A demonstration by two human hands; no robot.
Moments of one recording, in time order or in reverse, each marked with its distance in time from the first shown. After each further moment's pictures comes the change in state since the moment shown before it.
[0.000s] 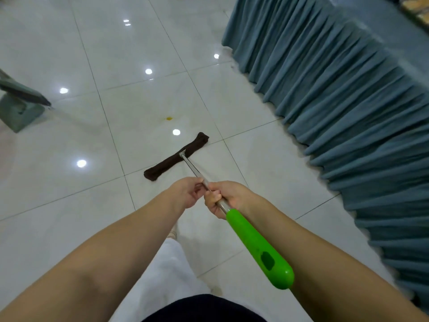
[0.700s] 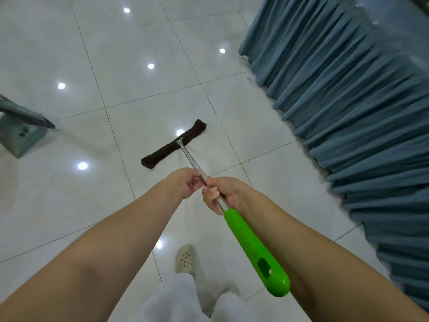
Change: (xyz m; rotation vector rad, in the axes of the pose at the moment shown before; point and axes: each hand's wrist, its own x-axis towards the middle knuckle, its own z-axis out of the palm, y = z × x) left_hand 0.133 0.291 -0.043 0.003 -0.002 -0.051; right_hand 0.144 -0.189 0.209 -0.062 0.089 0.015
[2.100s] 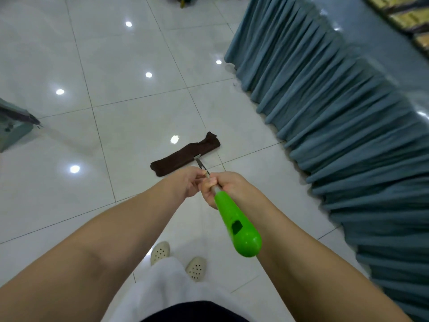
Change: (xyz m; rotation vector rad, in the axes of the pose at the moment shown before) left_hand -0.036 -0.099 0.127 0.139 -0.073 -0.017; right_hand -0.090 -0.002 -0.118 0.334 -0.041 0.024
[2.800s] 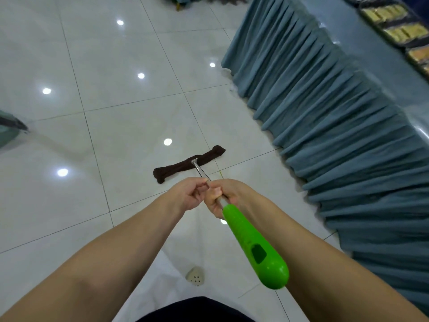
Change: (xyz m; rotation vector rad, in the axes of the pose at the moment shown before) left_hand 0.020 0.023 -0.028 -0.293 -0.147 -0.024; right_hand 0.005 -0.010 0.038 -0.236 0.066 -0.113
